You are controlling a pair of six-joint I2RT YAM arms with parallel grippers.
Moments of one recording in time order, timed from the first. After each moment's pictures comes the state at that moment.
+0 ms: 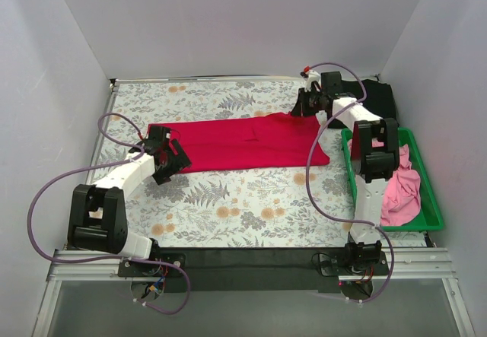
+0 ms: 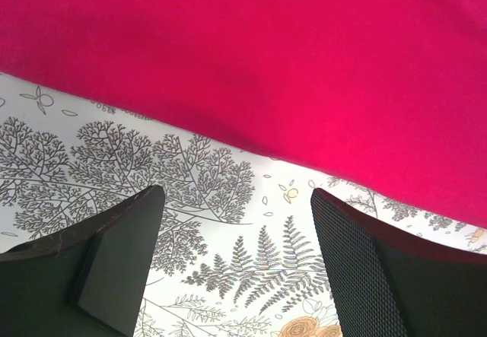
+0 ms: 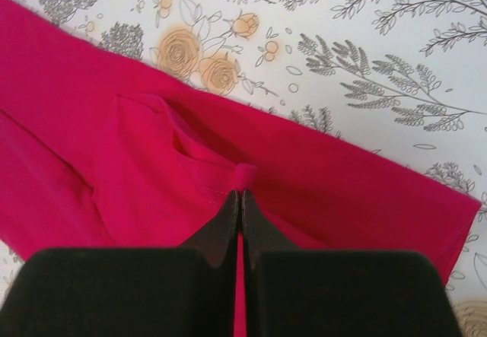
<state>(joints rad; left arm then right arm) -0.15 1.44 0.82 -0.48 -0.07 -0.70 0.14 2.19 1.68 -0.26 -0.57 -0.01</state>
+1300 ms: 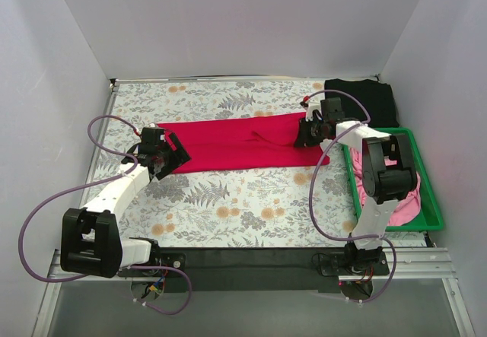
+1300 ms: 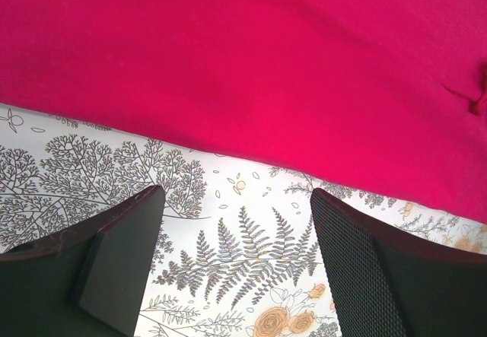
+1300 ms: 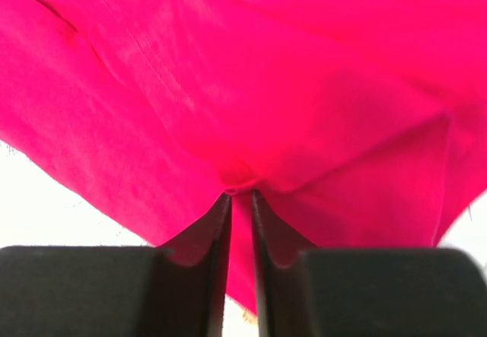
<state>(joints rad) -0.15 1.27 0.76 -0.37 -0.01 -0.69 0.18 1.88 1.19 -0.24 -0.50 -0.03</state>
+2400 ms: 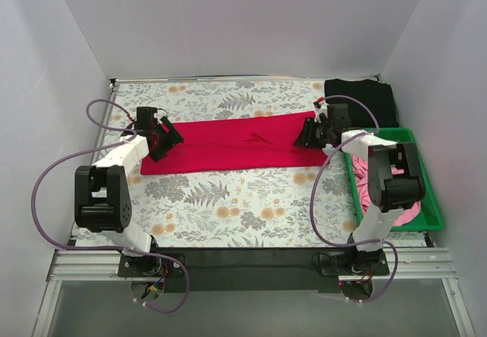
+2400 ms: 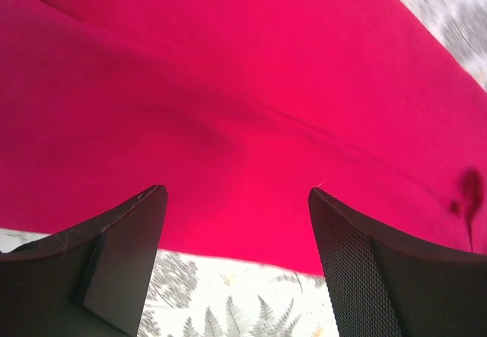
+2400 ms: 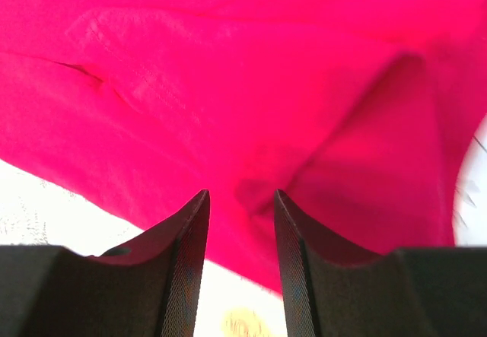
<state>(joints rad) -0.05 1.59 1.01 -0.35 0.03 -0.69 0.15 1.80 1.04 -0.07 -0.47 0.28</state>
